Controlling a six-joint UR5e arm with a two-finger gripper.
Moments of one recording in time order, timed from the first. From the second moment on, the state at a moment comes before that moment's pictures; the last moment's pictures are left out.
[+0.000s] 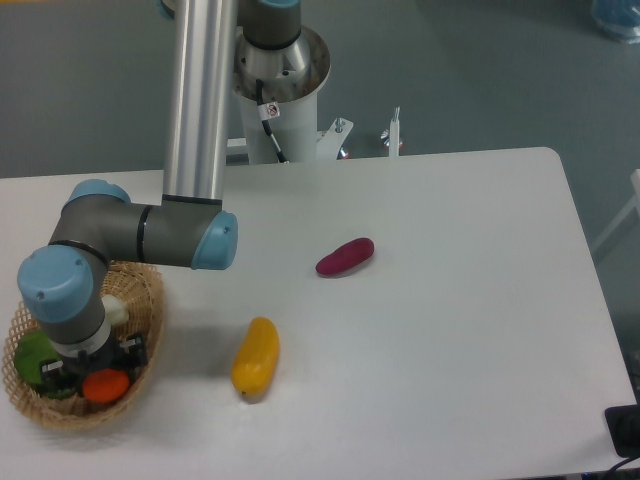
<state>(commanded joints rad) 1.85 -2.21 -1.46 -0.88 1.50 -0.48</state>
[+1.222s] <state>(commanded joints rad) 2.16 -1.99 -1.60 -0.91 1.65 0.27</state>
